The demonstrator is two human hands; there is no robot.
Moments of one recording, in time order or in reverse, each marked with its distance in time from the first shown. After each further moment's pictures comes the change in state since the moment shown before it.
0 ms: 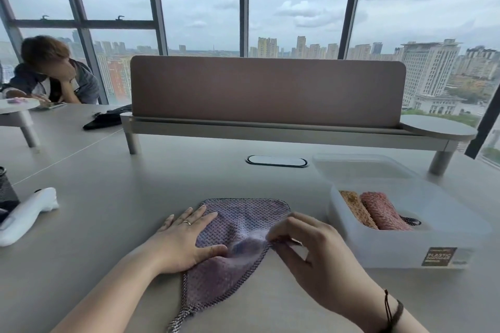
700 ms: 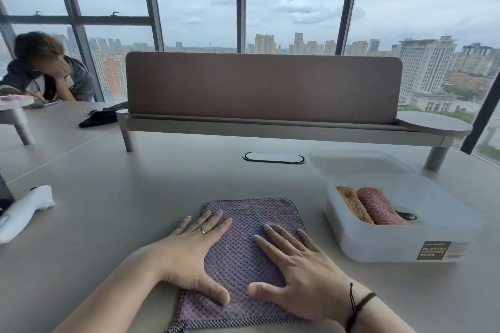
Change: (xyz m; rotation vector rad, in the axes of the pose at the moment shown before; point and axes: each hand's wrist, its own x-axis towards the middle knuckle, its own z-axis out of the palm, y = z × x) left_hand -0.018 0.029 -0.006 0.147 -0.162 0.202; right_hand -0.015 0.024 0.034 -0.341 -0.666 0.287
